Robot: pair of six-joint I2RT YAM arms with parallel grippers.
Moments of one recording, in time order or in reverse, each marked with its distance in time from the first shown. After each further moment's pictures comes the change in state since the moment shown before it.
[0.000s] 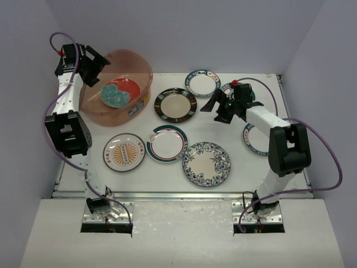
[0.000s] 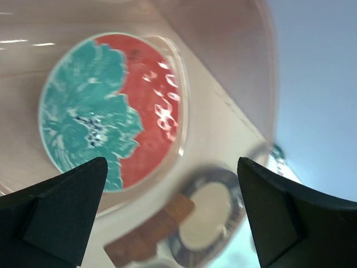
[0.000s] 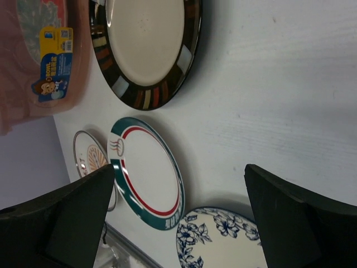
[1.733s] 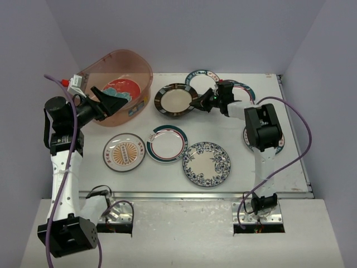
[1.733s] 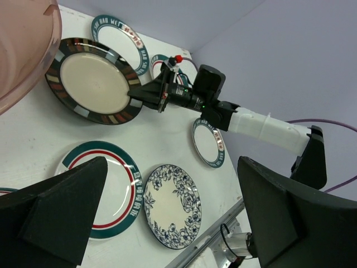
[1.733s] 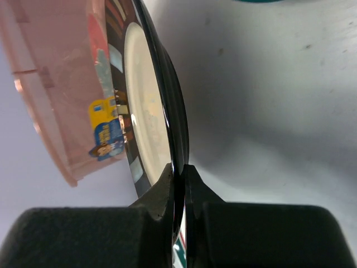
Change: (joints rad) left arm 0.031 -1.159 -1.084 0.452 0.724 0.059; right arm 0.059 0.544 0.328 0.420 -0.140 0.395
